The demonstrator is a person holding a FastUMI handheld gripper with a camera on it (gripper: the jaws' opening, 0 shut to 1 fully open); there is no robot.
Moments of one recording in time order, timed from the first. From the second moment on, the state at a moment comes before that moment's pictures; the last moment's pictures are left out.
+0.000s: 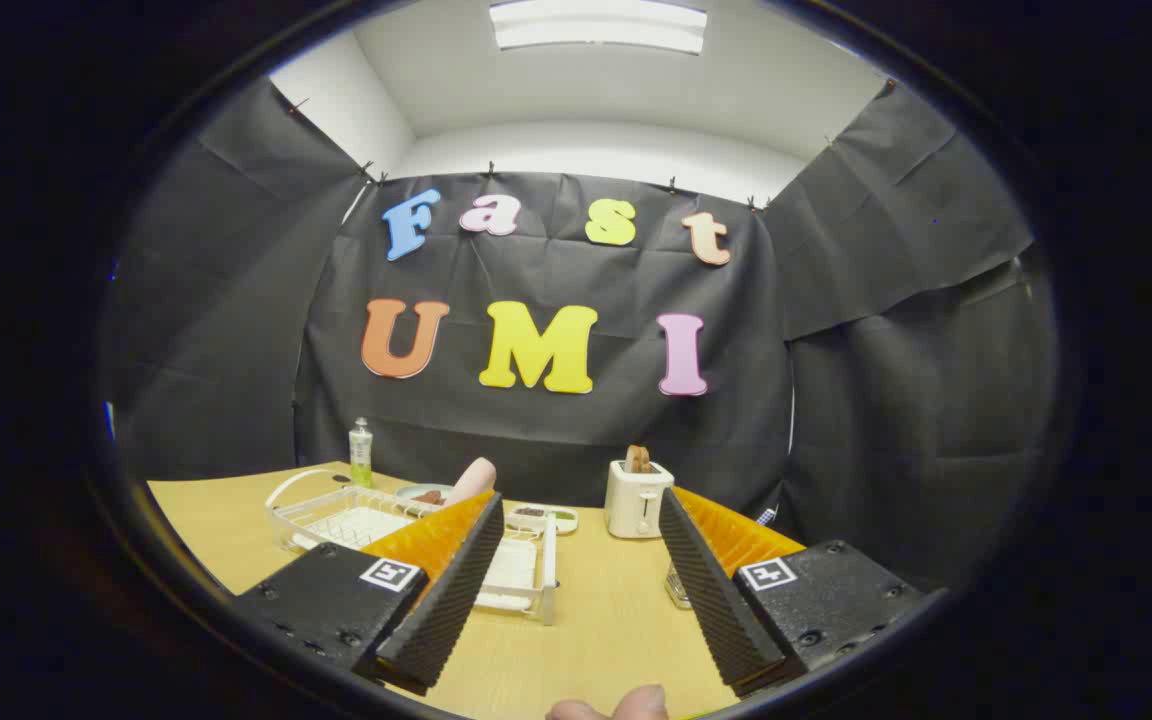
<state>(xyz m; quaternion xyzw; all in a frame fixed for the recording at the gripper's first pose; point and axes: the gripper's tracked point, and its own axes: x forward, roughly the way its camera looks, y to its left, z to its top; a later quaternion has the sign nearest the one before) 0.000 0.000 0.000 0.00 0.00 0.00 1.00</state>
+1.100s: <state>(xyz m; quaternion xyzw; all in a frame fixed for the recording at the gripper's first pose) 0.006 0.009 -0.008 0.02 0.03 0.02 1.00</state>
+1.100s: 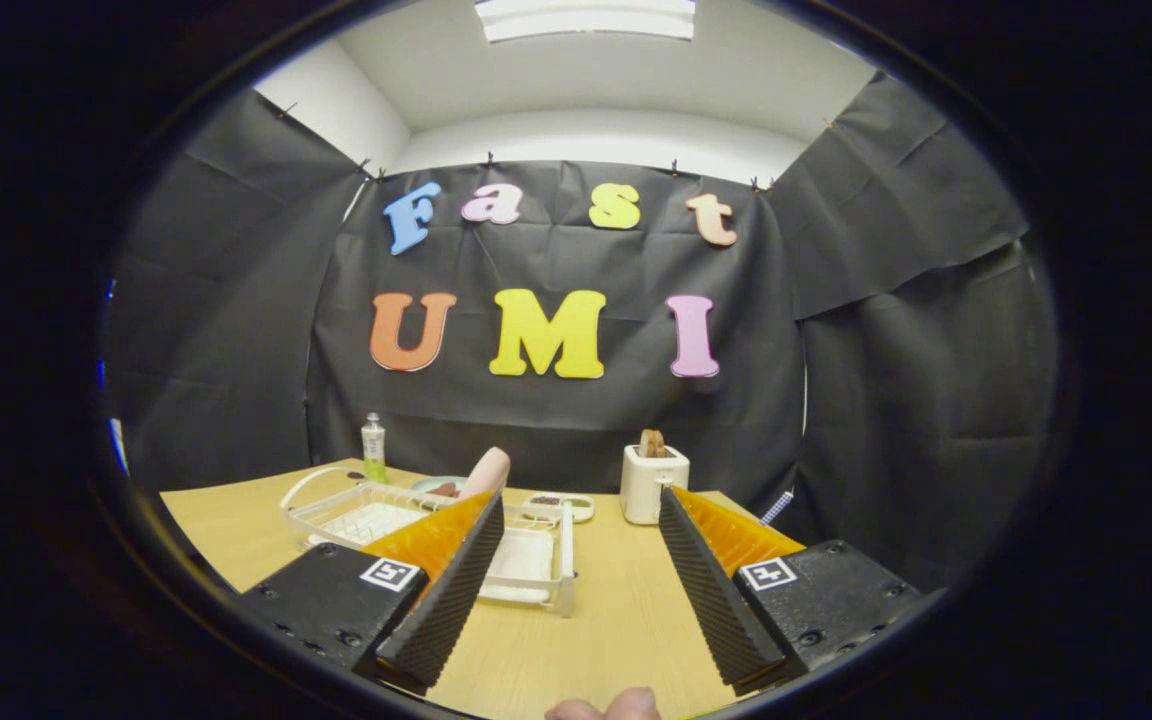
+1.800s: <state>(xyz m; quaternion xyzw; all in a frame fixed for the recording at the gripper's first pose) 0.084 0.035 0.062 0.00 0.11 0.09 0.99</state>
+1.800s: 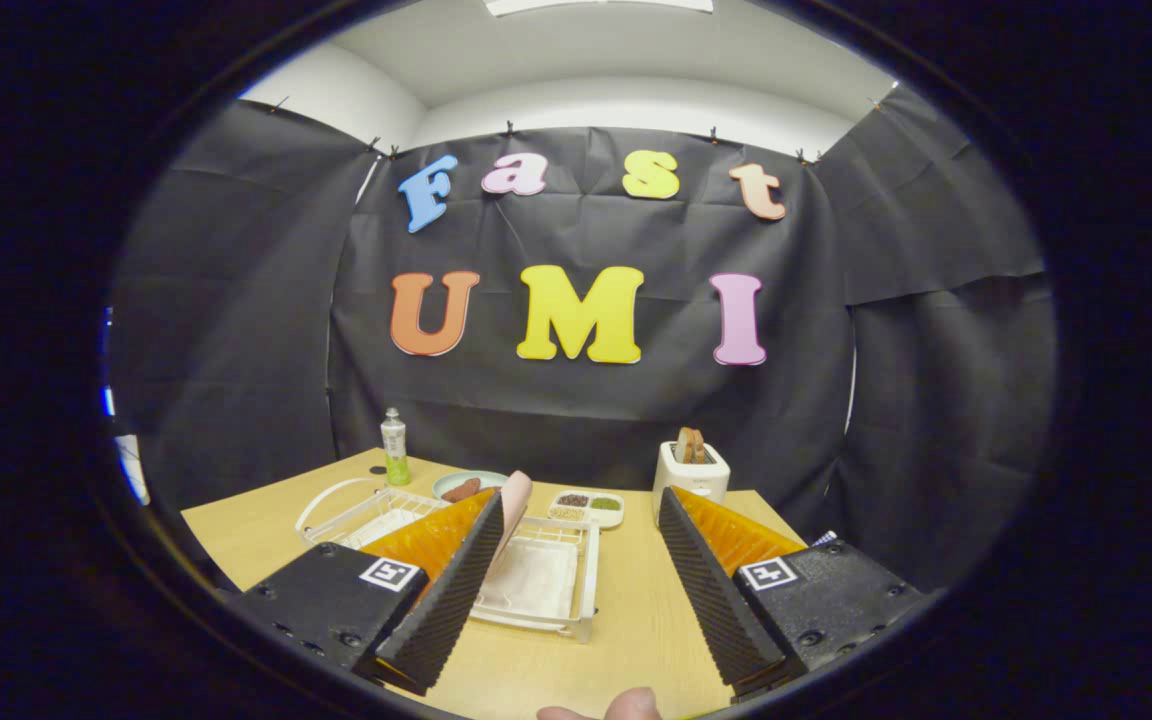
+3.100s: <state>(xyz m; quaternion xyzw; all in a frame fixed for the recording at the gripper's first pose) 0.258 0.141 -0.055 0.03 0.50 0.08 0.86</state>
